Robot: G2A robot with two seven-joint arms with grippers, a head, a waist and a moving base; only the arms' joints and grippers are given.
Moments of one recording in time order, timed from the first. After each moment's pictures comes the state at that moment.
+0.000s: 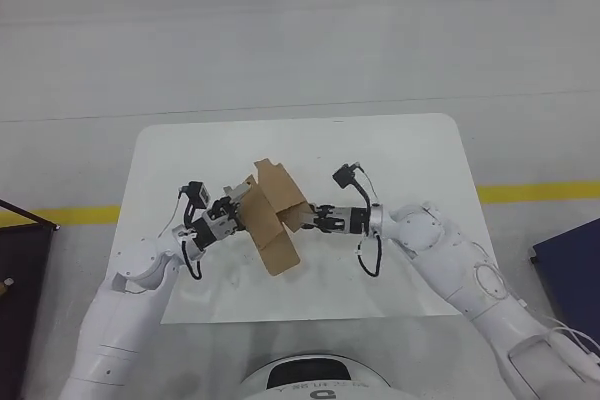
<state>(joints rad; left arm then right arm) 1.43 -1.14 -1.31 -1.58 -0.46 0.01 -0.76 -1.13 -1.11 0.94 -1.36 -0.15 -0.59 0.70</state>
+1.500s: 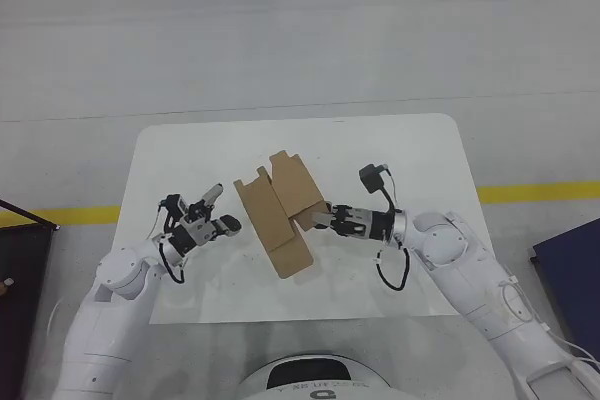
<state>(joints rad) 1.49 -1.12 -1.40 -1.52 -0.55 0.04 -0.78 -1.28 -1.06 1.09 -1.51 -0.06 -0.72 0.70</state>
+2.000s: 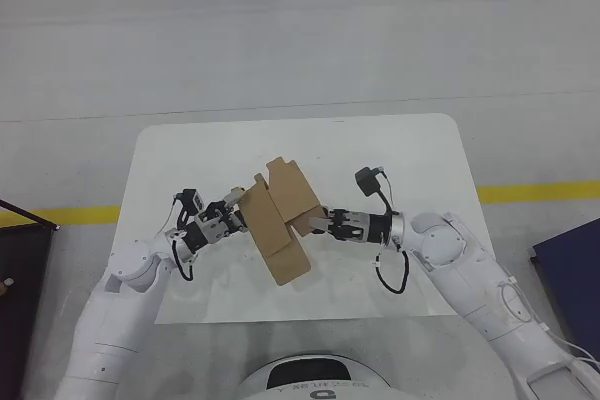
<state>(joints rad) 1.43 -1.13 -1.34 -1.49 -0.52 0.03 -0.81 -1.28 -1.06 1.08 -1.52 -0.04 -0.72 0.72</state>
